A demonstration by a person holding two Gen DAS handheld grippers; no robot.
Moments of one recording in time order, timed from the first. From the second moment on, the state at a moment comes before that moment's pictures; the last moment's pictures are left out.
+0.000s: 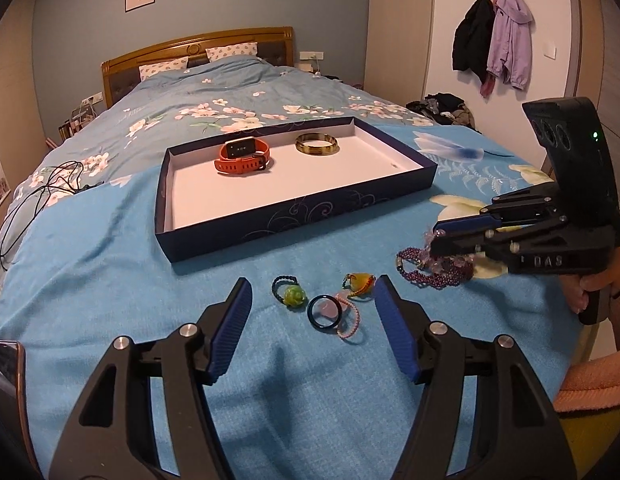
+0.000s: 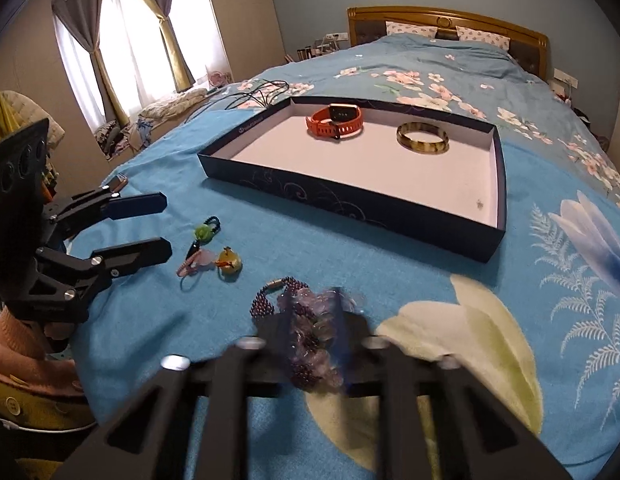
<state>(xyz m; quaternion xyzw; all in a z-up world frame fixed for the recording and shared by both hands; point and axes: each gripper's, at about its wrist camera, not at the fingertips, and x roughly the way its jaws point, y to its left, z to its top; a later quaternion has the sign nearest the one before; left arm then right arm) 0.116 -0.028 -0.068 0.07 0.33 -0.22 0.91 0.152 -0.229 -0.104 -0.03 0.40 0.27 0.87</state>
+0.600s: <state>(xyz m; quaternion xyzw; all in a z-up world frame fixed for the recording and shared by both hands) 0.115 -0.037 -0.065 0.08 0.33 -0.25 0.90 0.131 -0.259 -0.058 0.03 0.33 0.27 0.90</state>
